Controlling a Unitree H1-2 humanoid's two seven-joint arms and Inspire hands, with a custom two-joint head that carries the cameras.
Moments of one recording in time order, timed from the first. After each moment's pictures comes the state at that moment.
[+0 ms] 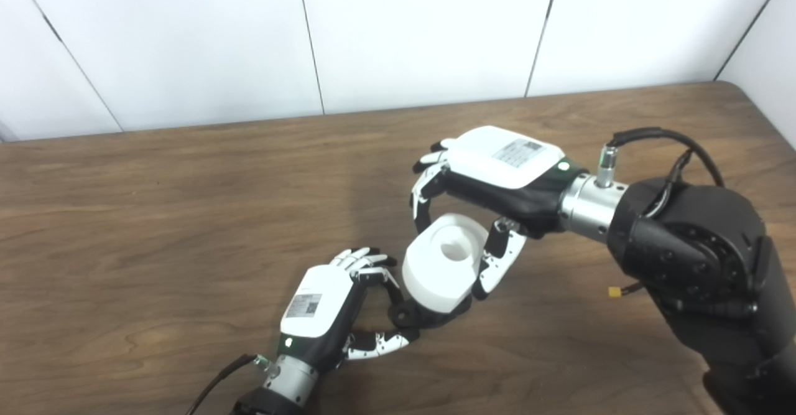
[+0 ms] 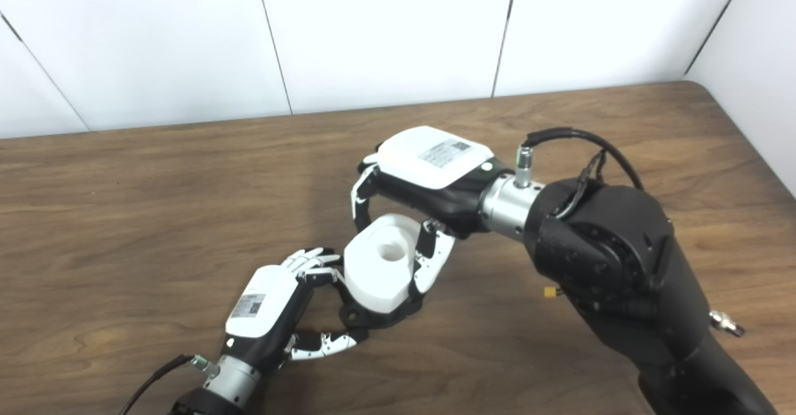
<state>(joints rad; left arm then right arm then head) 0.05 0.18 -0.45 -0.20 0.87 -0.01 -0.05 -0.53 -0.43 0.34 -0.82 -0.81 0.42 1.14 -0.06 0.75</state>
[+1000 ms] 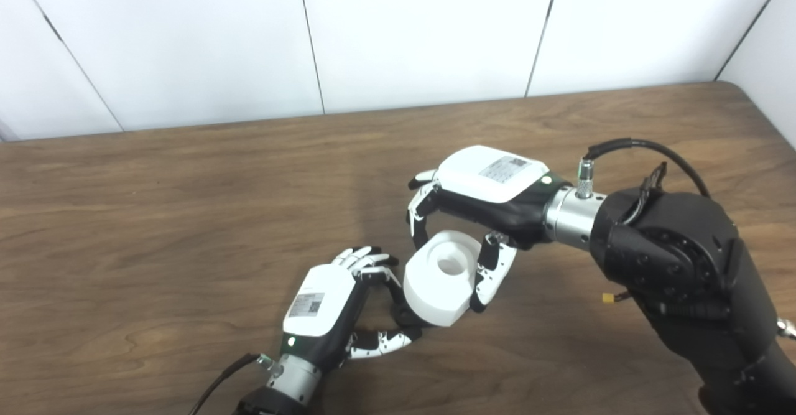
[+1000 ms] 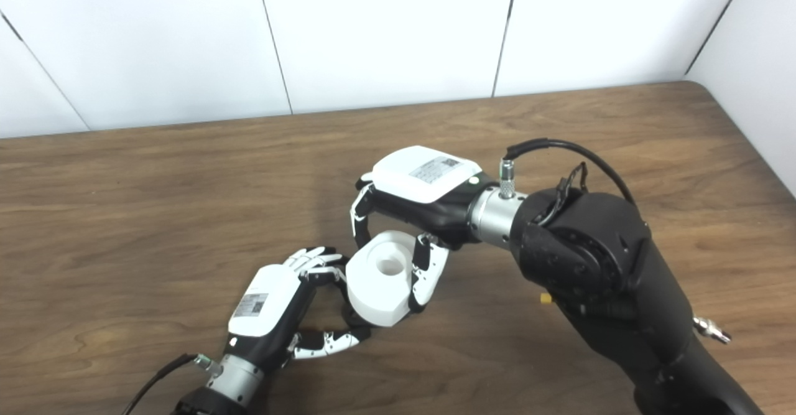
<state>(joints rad) 0.05 0.17 -0.46 -0.20 0.88 0.01 -0.05 -0.49 -0.43 0.35 -0.76 -0.83 0.38 1.13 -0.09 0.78</state>
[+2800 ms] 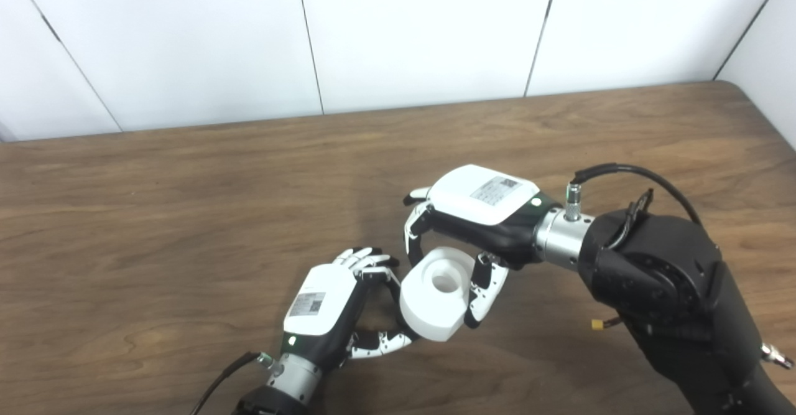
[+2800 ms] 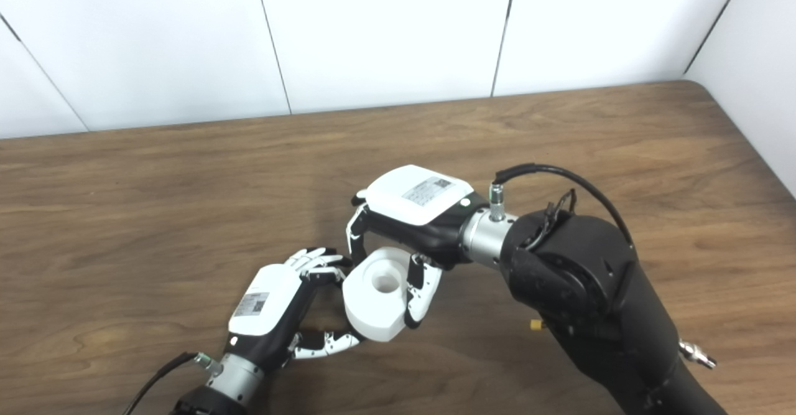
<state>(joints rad) 0.05 0.17 -0.46 -0.23 0.88 0.03 -0.09 -0.42 -0.37 0.35 -0.75 -0.88 0.27 1.11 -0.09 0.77</state>
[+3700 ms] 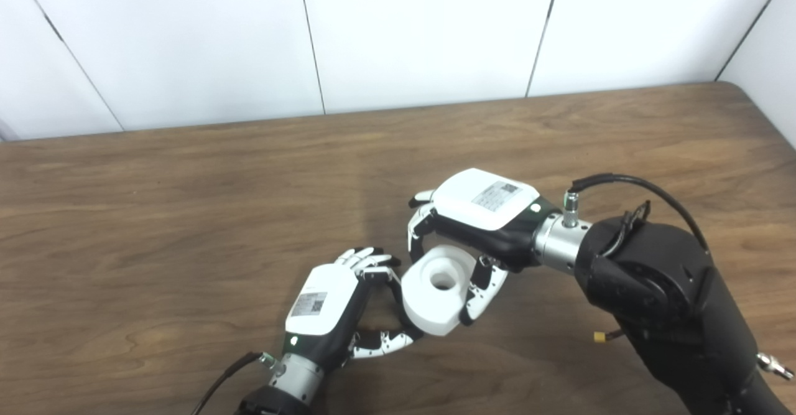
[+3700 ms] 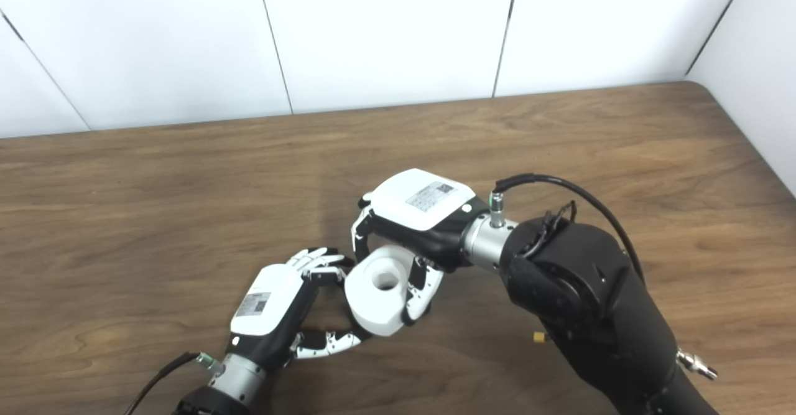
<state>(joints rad) 0.06 0.16 -0.46 -0.23 0.88 0.04 -0.09 -0.38 -0.37 0.34 -0.70 -0.90 0.20 1.06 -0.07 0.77</state>
